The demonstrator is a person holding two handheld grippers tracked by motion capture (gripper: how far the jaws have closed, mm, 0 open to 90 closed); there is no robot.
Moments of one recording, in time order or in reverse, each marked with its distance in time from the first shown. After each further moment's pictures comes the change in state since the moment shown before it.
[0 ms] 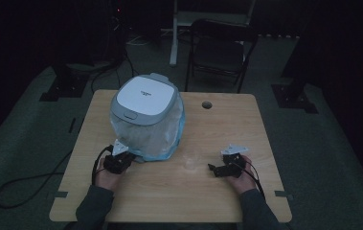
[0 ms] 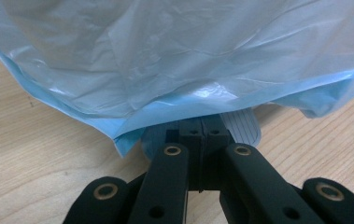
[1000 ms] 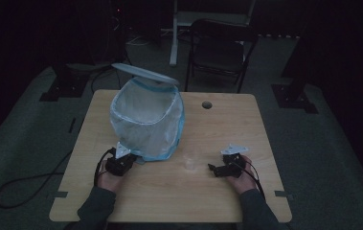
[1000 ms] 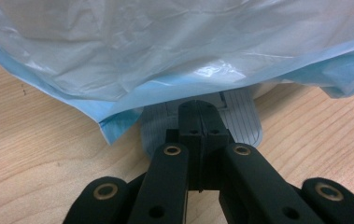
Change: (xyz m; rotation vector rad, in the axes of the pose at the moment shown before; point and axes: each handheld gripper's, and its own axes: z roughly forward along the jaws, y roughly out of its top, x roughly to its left) left arm -0.006 -0.010 0.010 0.014 0.044 0.025; right arm 0.000 0.000 0.000 0.000 0.000 0.000
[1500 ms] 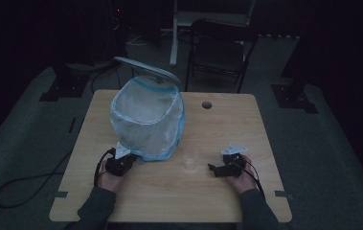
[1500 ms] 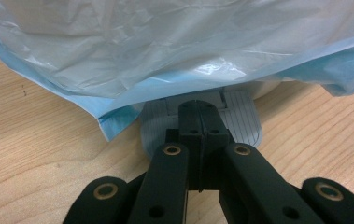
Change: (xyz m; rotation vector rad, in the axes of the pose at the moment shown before) left arm 0.001 -0.001 0.001 -0.012 0.001 0.002; right arm 0.000 0.000 0.000 0.000 0.000 0.000
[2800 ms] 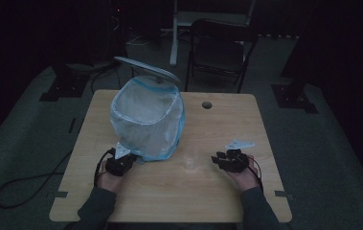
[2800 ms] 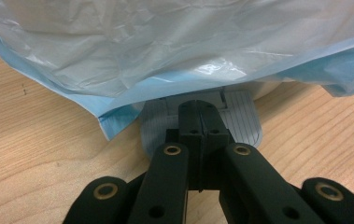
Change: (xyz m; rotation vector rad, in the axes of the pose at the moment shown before) left arm 0.000 -0.001 0.000 -0.003 -0.002 -0.010; right arm 0.007 0.027 -0.035 -0.038 0.068 0.090
